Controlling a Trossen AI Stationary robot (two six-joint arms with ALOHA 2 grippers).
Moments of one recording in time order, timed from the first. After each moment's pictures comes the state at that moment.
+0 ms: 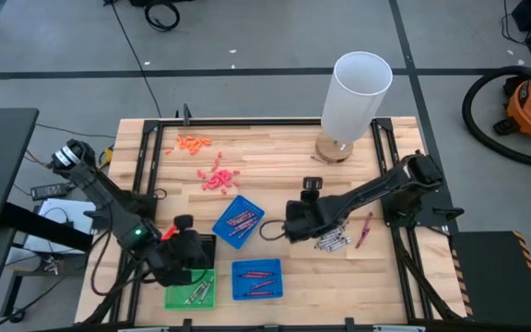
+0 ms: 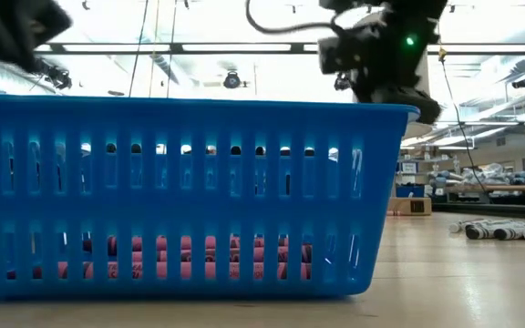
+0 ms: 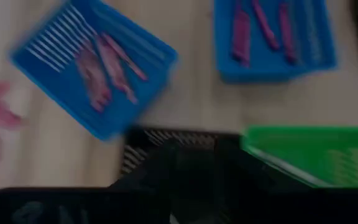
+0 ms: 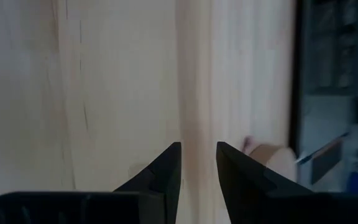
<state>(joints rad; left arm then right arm) -0.81 1.30 0.92 -0.75 -0.51 -0.73 0.31 1.82 1.31 -1.06 0.71 0.32</state>
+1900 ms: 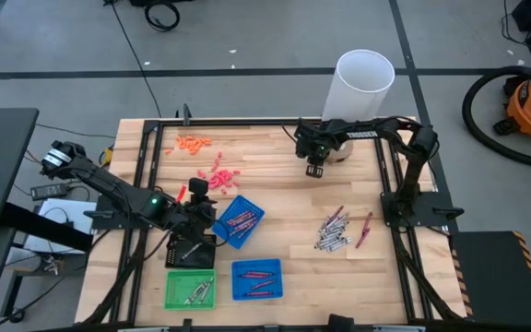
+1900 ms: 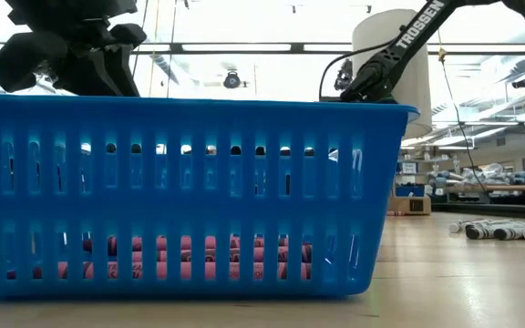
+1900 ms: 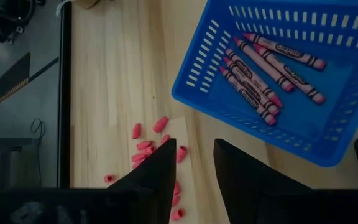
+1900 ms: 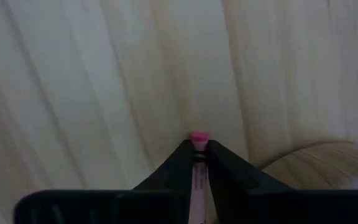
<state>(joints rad) -0.44 1.20 0.79 -0.67 -0.68 0.02 -0.57 1.83 1.09 -0.64 0.04 -0.32</state>
